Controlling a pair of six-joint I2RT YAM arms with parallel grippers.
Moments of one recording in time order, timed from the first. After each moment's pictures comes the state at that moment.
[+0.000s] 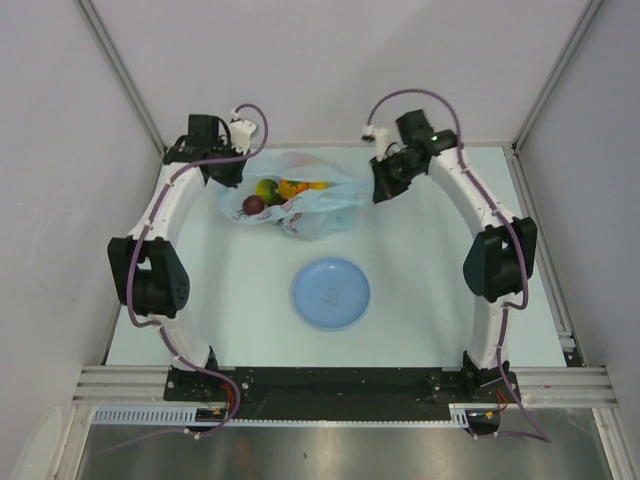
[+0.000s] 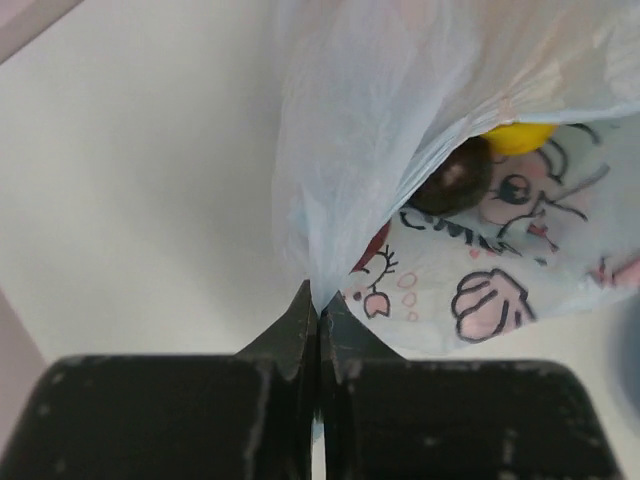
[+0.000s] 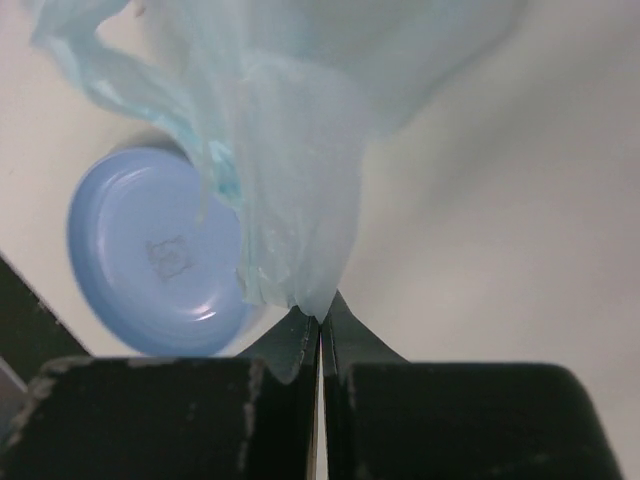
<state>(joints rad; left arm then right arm) -0.08 1.78 1.63 -0.68 0.18 0.41 0.38 1.98 1.93 -1.01 -0.48 -0.24</state>
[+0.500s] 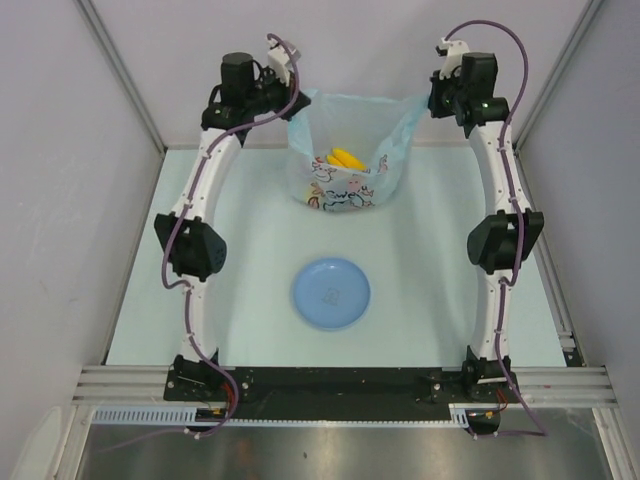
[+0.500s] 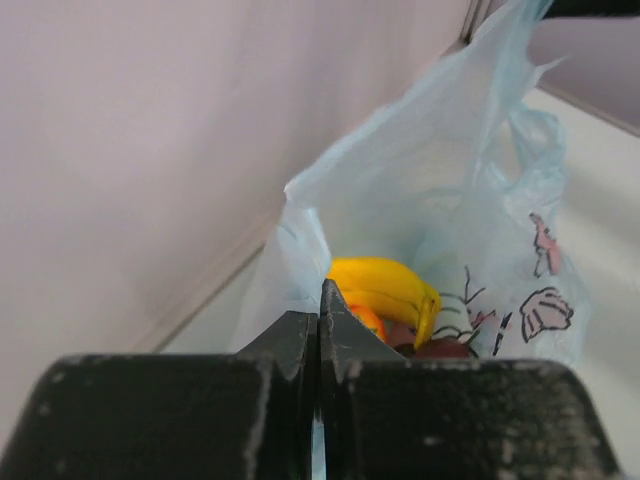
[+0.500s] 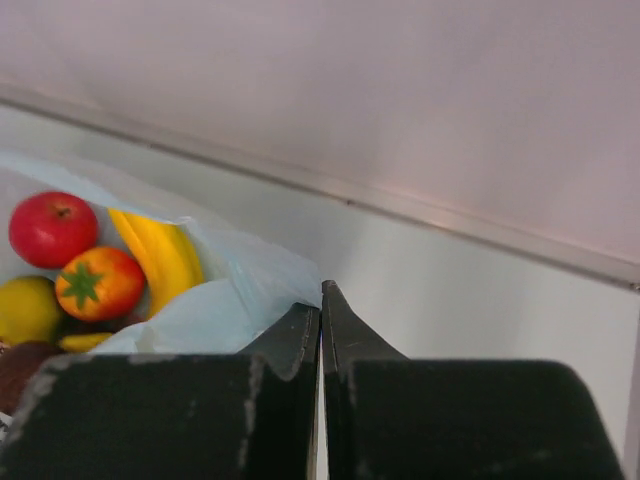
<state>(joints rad) -0.22 2.21 2.45 -0.51 0.62 0.16 0.08 2.27 2.53 -0.70 -0.22 -0.09</state>
